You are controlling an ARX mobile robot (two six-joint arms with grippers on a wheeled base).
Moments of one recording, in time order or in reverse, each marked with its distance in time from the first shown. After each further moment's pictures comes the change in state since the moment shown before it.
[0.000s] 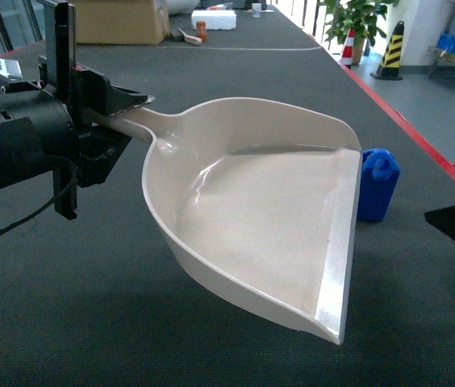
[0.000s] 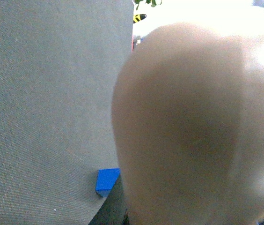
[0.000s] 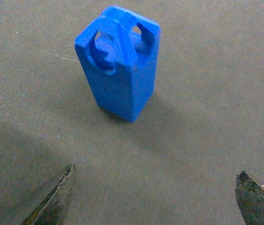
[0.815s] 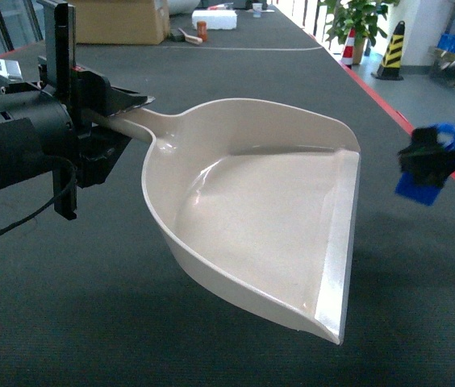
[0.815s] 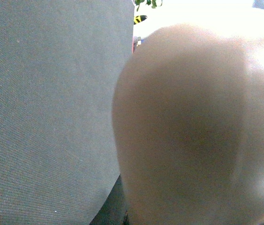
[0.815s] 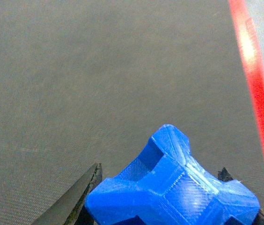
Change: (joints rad) left arm 0.001 0.000 0.000 0.000 0.000 0.000; right arm 0.121 0.111 0.161 0.186 0.261 0.180
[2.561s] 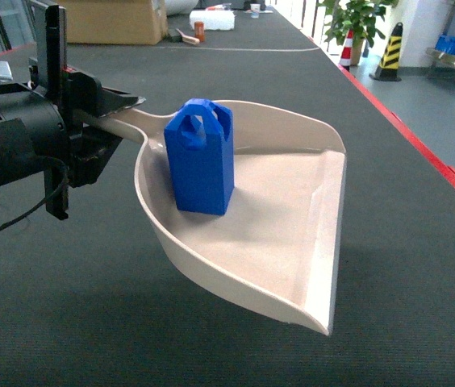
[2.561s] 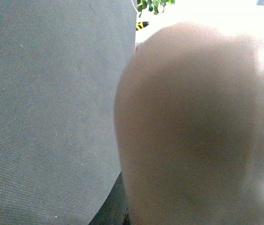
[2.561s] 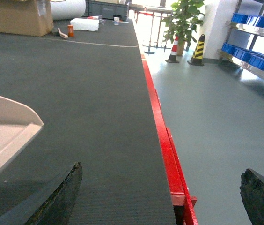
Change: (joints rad) left arm 0.009 0.000 -0.002 -0.001 -0.006 0.005; right arm 0.061 -1.266 -0.804 -0.100 0.279 0.014
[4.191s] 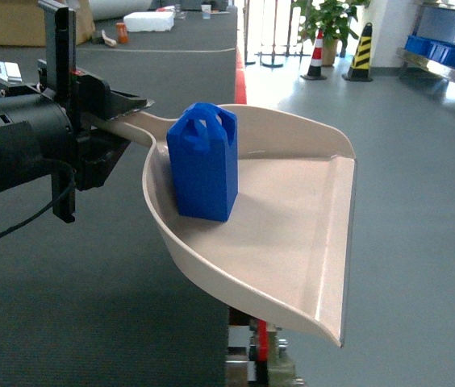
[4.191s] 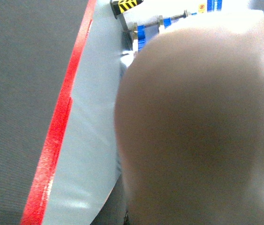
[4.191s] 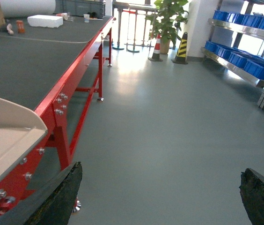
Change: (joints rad) left arm -0.009 0.000 -0.002 -0.002 0.006 0.000; right arm 0.000 -0.004 -0.002 -0.001 0.000 0.000
